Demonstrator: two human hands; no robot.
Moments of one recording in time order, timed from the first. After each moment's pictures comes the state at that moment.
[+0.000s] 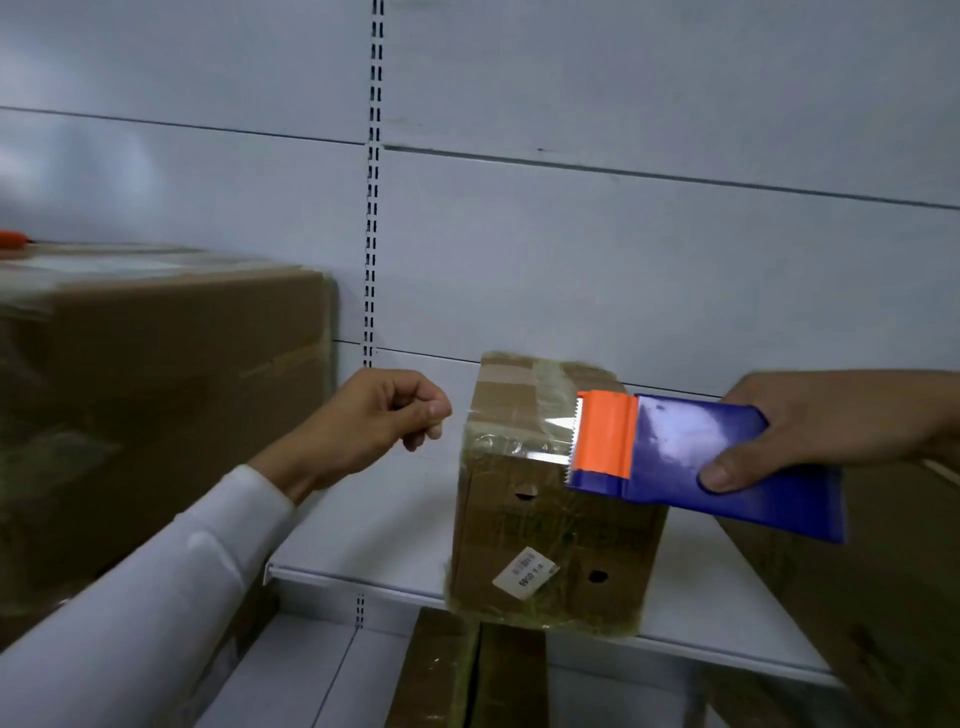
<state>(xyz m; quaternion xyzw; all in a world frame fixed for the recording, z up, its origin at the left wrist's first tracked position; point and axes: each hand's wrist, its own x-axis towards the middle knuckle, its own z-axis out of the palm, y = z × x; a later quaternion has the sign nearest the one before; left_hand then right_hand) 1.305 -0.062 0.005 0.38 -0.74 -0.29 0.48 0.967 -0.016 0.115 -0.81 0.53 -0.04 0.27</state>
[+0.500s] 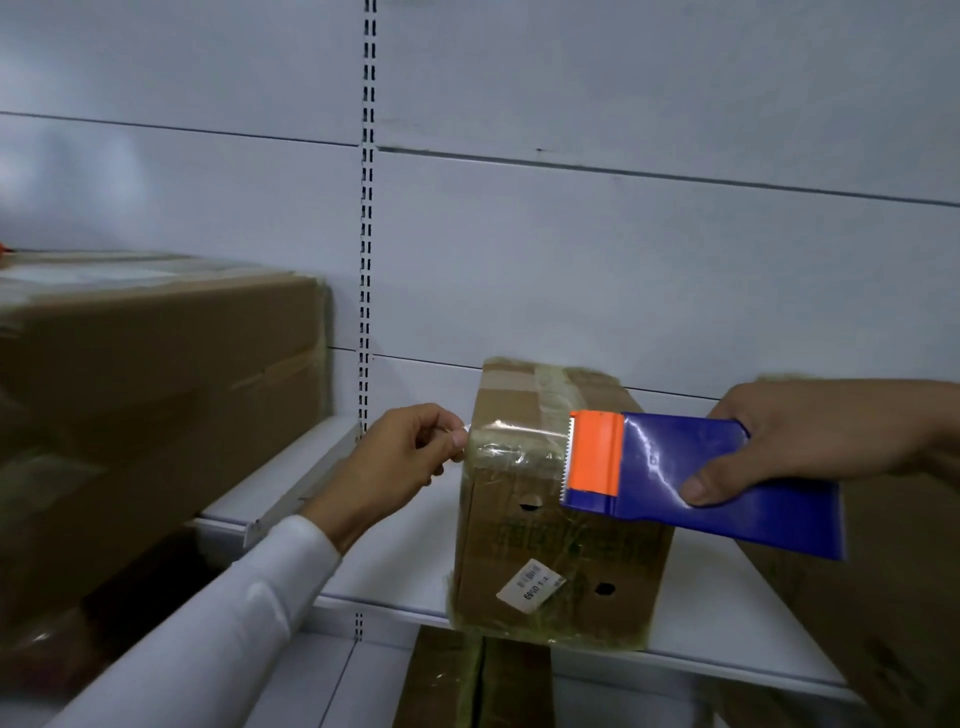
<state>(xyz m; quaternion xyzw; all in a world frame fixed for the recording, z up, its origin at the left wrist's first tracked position) 1.285 -0.093 -0.030 0.47 -0.70 -0.24 0.48 0.983 -0.020 0.111 -0.79 0.56 0.00 0.25</state>
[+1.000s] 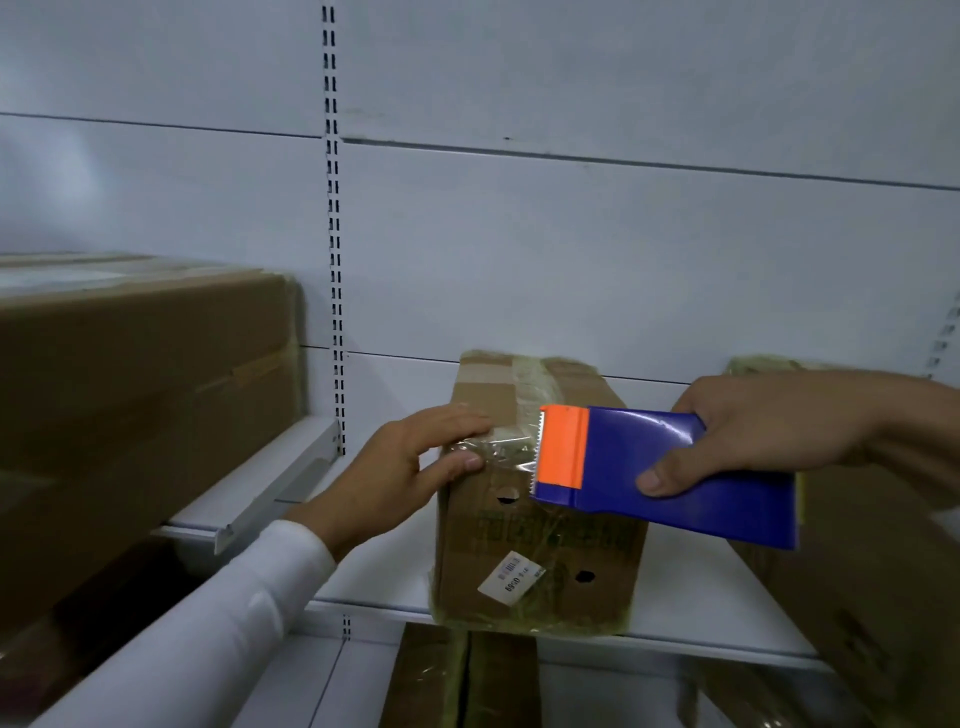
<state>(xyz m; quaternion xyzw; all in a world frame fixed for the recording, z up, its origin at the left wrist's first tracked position) 1.272 -0.100 -0.041 0.32 -0.84 -0.07 0.44 0.986 -0.016 0.106 -0.77 0.59 0.00 0.24</state>
